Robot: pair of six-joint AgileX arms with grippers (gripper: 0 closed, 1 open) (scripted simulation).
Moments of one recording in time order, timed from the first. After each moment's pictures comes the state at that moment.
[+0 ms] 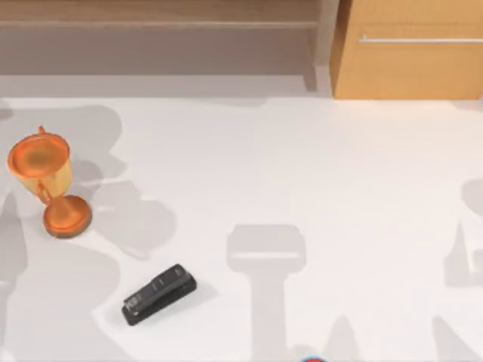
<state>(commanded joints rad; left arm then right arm) 0.42 1.91 0.92 1.16 0.31 0.08 0.00 0.00 0.00 0.00 0.00 0.00</state>
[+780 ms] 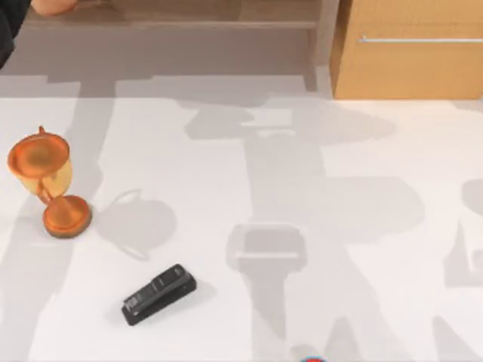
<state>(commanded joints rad) -0.12 1.81 1.24 0.50 -0.12 0.00 0.00 0.00 0.00 0.00 0.00 0.00</state>
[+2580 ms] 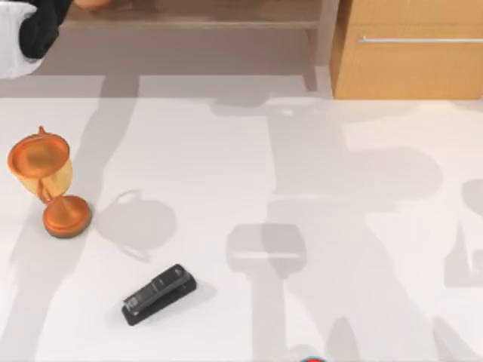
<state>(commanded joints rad) -0.19 1.97 1.39 0.48 -0.14 -0.01 0.00 0.00 0.00 0.00 0.00 0.00</state>
